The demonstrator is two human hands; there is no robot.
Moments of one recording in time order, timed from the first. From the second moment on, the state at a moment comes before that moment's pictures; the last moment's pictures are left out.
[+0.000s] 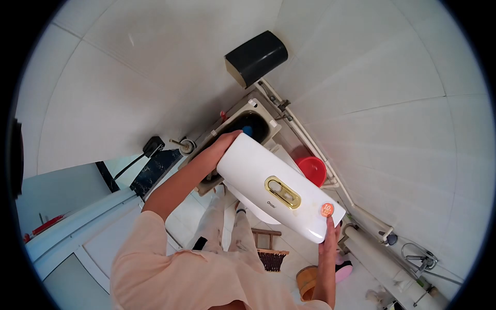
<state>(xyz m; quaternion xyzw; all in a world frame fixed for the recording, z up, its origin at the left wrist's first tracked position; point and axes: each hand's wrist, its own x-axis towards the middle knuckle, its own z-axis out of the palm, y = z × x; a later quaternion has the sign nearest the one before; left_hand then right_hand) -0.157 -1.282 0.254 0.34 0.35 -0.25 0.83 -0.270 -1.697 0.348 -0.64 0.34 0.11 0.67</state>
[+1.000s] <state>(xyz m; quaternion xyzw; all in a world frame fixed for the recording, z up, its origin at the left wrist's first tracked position) -0.323 -1.262 0.297 0.32 0.40 0.31 0.80 -0.002 -1.482 0.342 -0.80 -0.12 0.37 0.45</state>
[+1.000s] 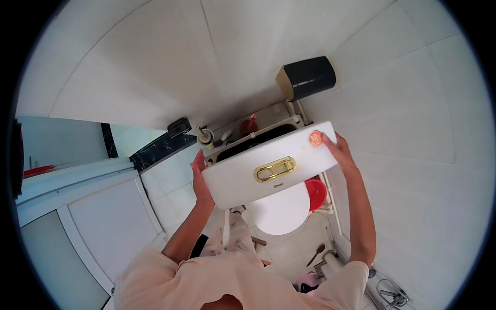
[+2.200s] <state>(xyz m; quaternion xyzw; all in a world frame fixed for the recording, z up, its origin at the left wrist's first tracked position) -0.334 -1.243 0.195 0.47 0.41 0.32 0.71 0.009 -1.442 0.247 -0.78 -0.12 0.39 0.47</state>
